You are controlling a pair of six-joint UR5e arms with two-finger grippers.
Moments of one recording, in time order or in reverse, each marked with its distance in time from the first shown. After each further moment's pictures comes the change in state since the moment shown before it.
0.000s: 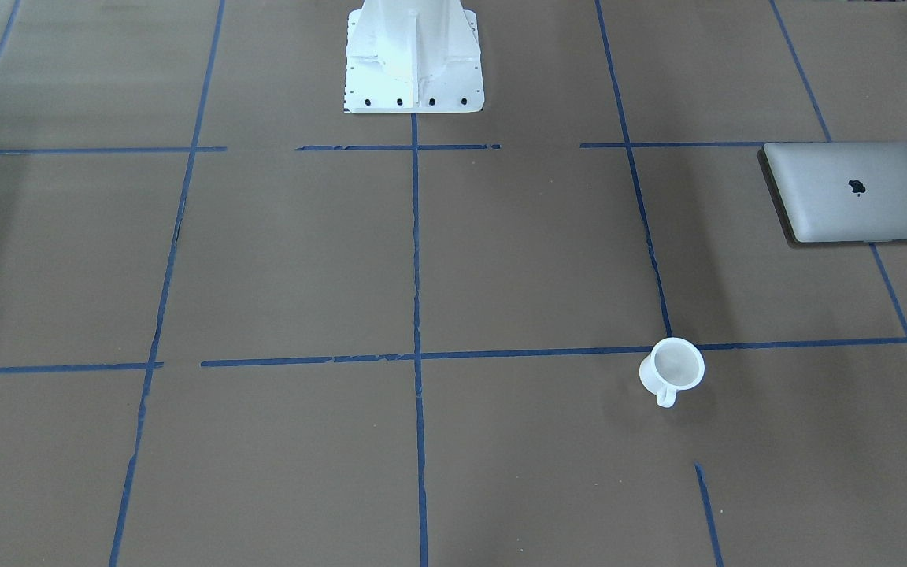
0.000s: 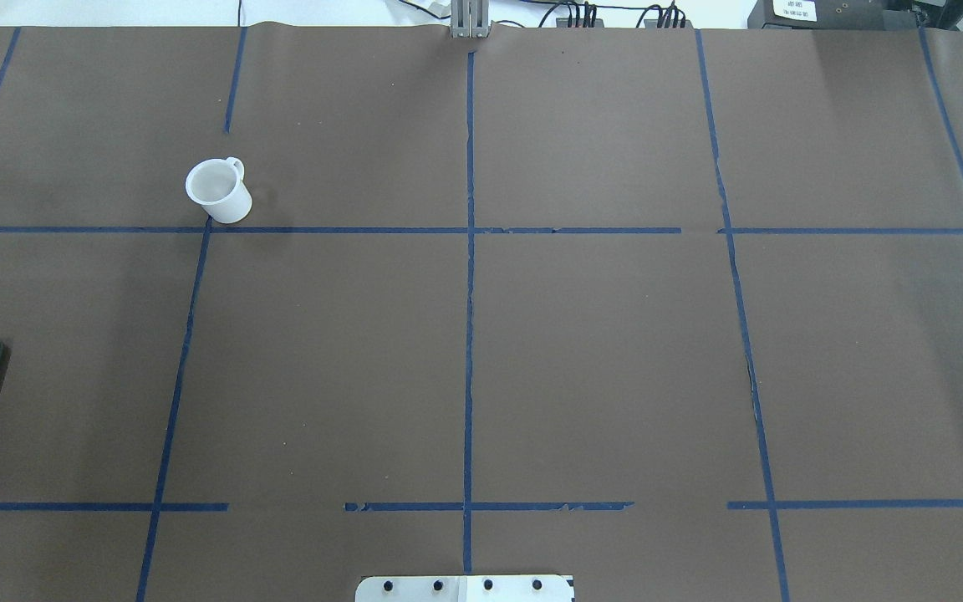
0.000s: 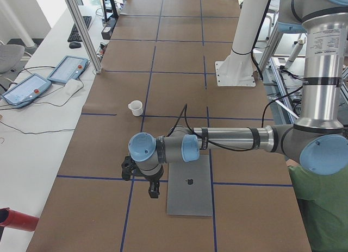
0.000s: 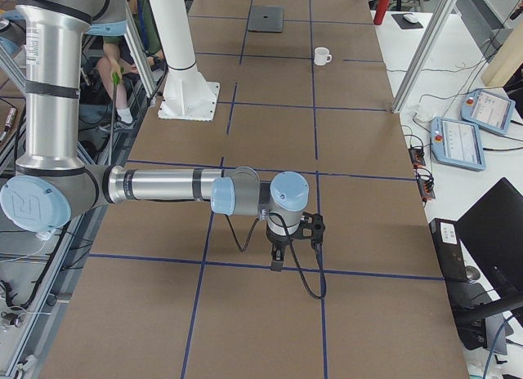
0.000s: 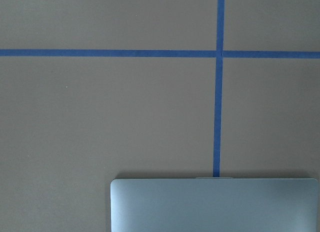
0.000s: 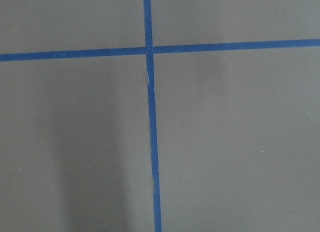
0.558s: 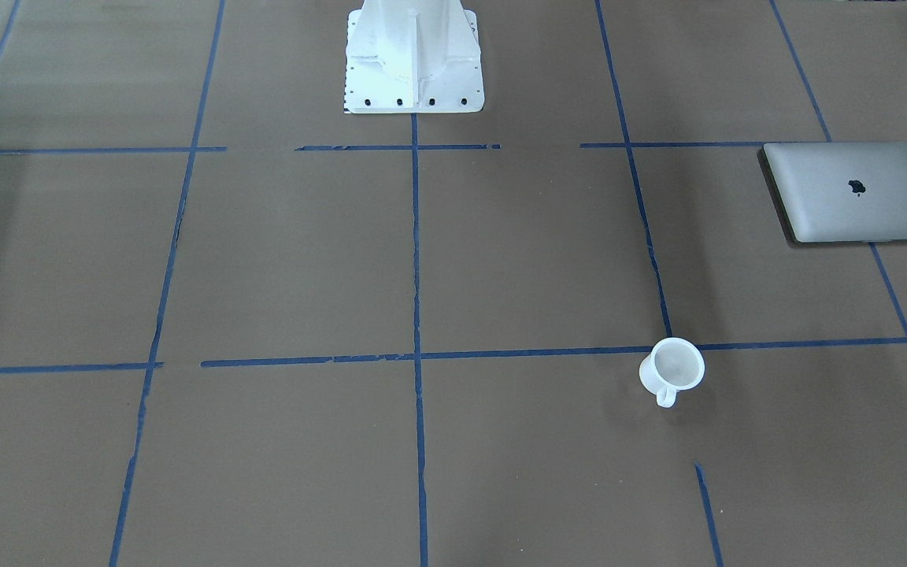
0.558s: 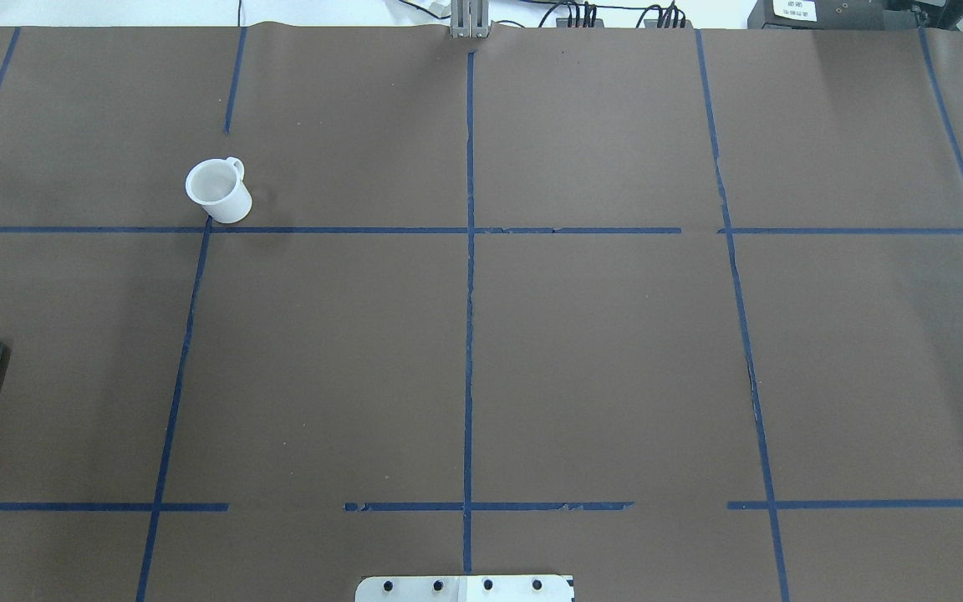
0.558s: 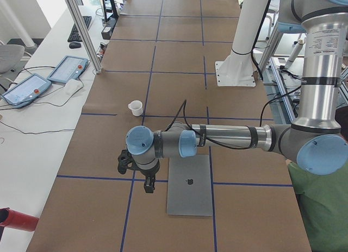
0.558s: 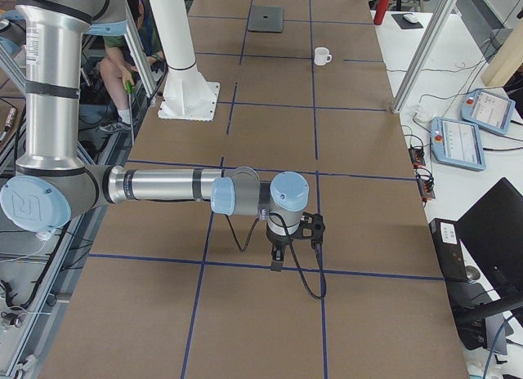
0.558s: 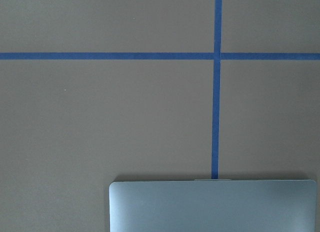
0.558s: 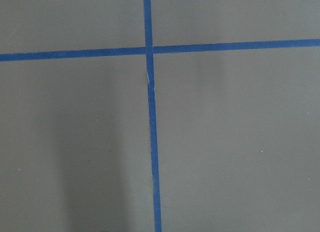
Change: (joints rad) left arm 0.002 -0.036 -0.033 -0.011 -0.007 -0.002; right arm 0.000 0.000 0.000 0.000 0.000 0.000
